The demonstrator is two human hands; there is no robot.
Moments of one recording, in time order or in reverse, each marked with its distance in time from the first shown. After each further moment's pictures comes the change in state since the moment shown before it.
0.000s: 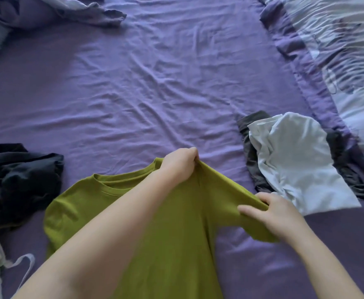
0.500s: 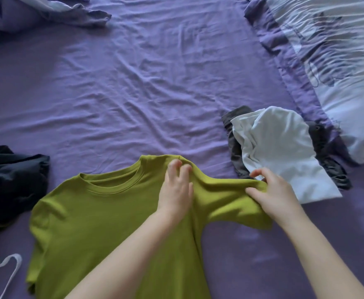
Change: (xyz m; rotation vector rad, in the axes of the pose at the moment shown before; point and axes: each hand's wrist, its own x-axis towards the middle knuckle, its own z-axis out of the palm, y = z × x) left_hand -0.059 0.034 0.072 -0.113 0.348 0.008; right_hand 0.015 0.019 -0.019 0.091 0.264 -0.079
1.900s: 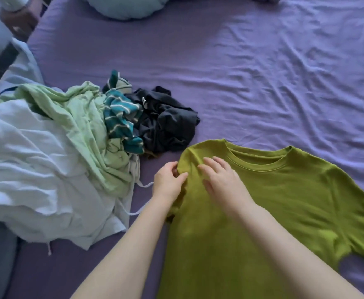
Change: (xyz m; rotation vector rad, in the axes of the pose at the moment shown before) left_hand -0.154 -0.270 -0.138 -0.467 0.237 -0.811; right_hand -0.099 -0.259 0.277 -0.457 -0.420 -0.898
